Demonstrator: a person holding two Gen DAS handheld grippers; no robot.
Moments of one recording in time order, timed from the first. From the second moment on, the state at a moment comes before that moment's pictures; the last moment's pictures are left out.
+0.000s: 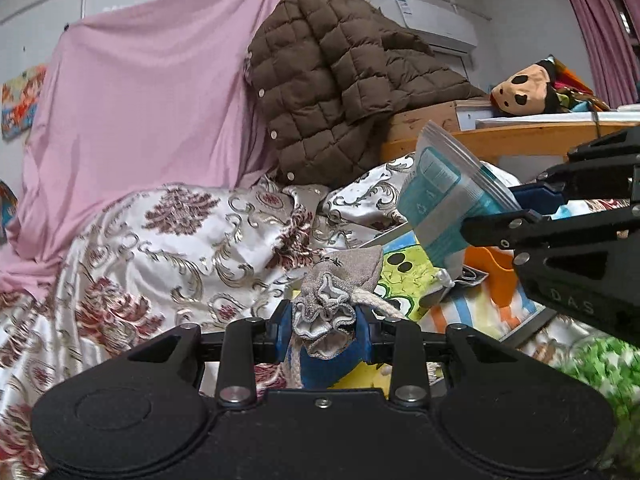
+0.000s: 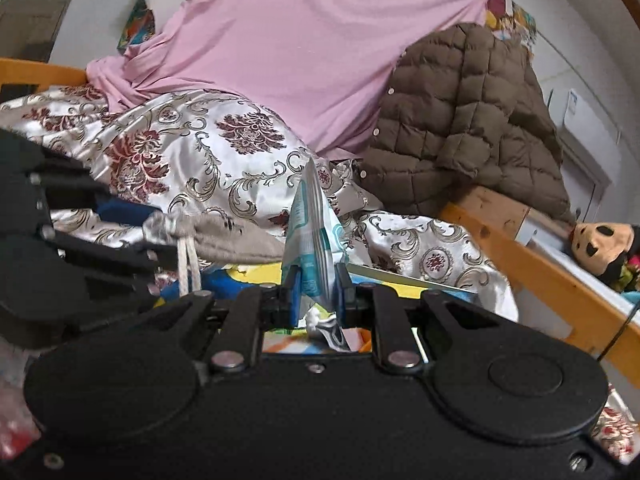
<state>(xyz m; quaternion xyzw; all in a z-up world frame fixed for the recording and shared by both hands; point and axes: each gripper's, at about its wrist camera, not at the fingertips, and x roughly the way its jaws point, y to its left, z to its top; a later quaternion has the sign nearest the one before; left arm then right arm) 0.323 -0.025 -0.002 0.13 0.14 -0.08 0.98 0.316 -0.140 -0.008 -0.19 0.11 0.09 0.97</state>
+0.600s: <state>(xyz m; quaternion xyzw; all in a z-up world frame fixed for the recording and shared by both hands) 0.379 -0.017 -0.027 0.03 0.23 -0.11 0.97 0.378 -0.149 -0.036 -0.06 0.25 0.10 0.96</state>
